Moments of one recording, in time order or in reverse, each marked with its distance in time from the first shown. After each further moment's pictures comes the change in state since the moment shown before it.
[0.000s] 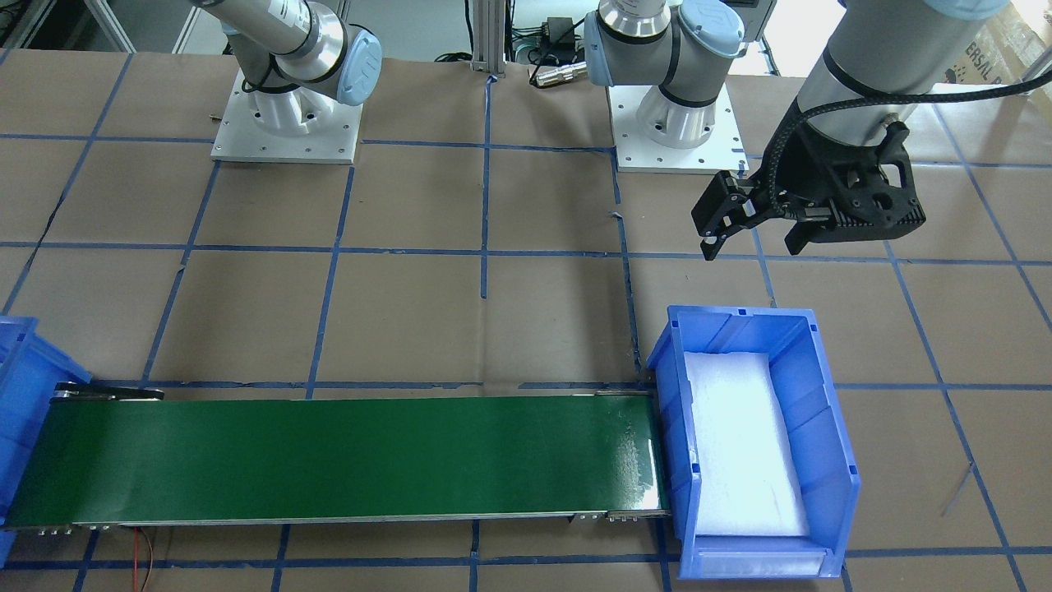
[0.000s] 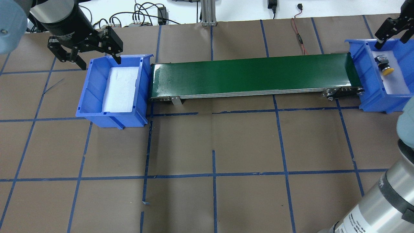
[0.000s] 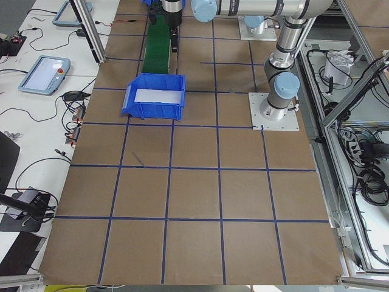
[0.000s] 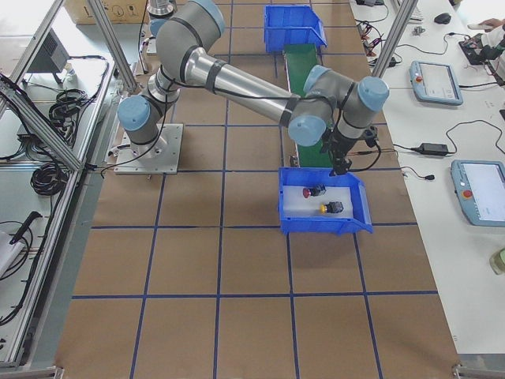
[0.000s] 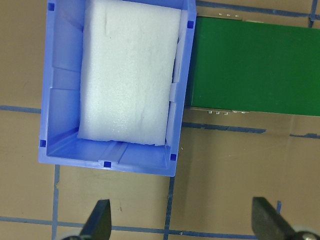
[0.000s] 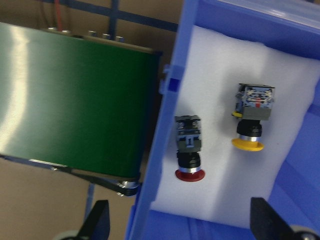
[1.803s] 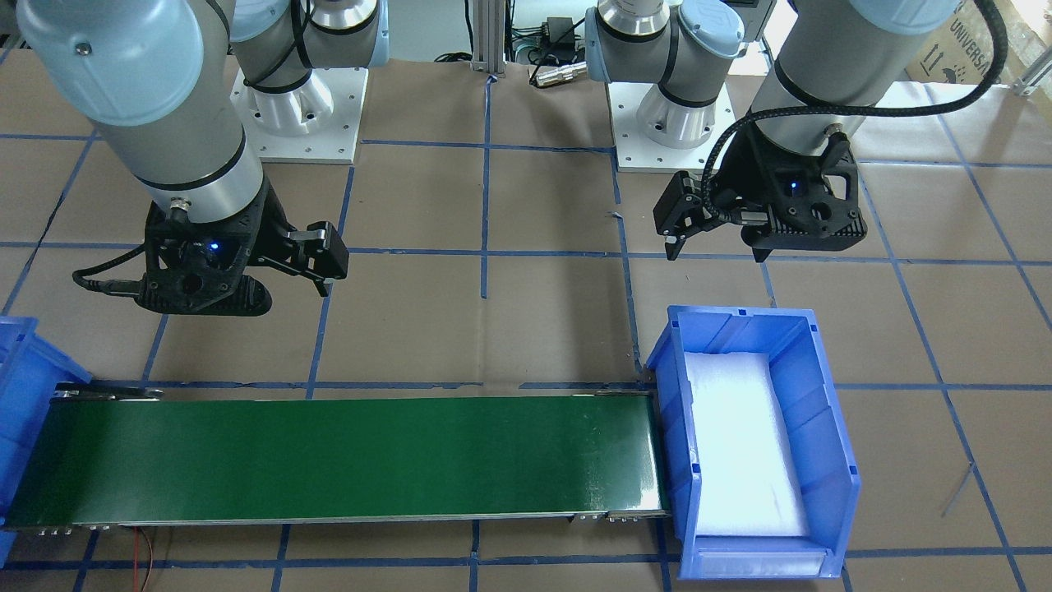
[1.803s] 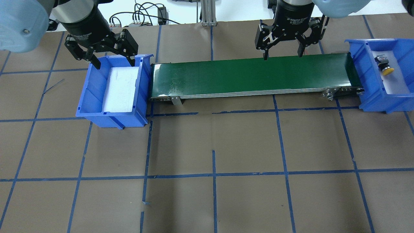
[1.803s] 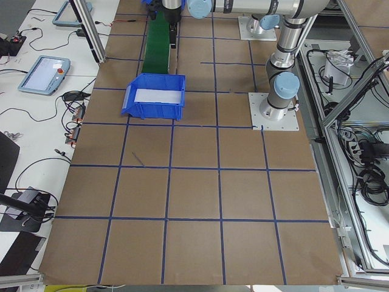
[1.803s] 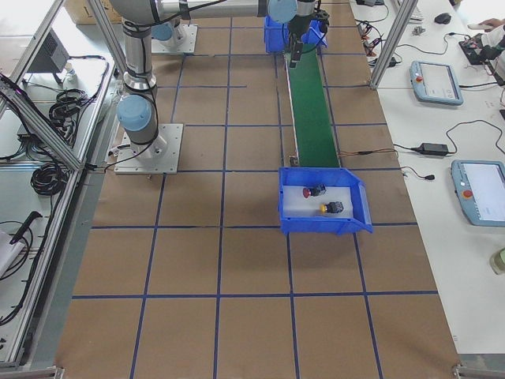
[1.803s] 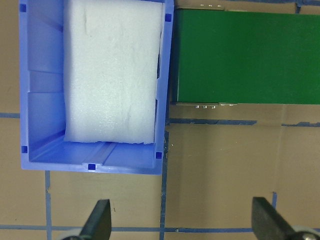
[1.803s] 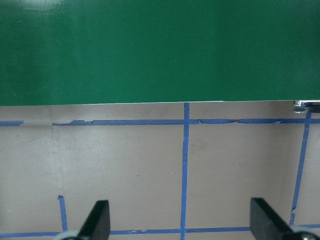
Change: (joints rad) left arm -0.066 -0.026 0.017 -0.009 -0.002 0.042; right arm 0.504 -0.280 0.235 0.010 0.035 0.759
